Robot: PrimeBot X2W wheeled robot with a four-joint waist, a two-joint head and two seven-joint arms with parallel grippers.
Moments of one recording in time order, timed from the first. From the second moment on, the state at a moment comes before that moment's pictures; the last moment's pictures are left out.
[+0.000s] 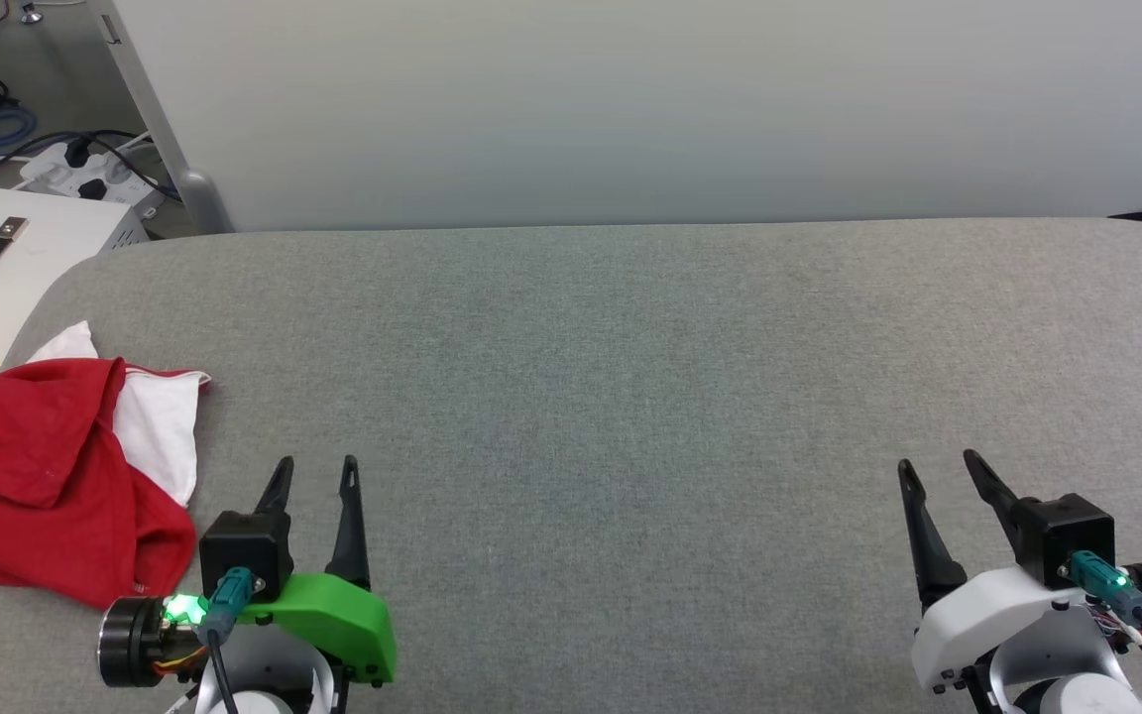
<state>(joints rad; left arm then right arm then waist) 0.01 0.04 0.00 0.00 0.00 0.00 0.00 0.01 -0.04 0.00 0.01 0.00 0.12 0.00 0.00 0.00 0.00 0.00</state>
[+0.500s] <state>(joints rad) 0.01 0.04 -0.02 0.01 0.00 0.00 -0.02 0.01 -0.04 0.00 0.01 0.03 0.12 -0.02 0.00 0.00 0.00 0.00</state>
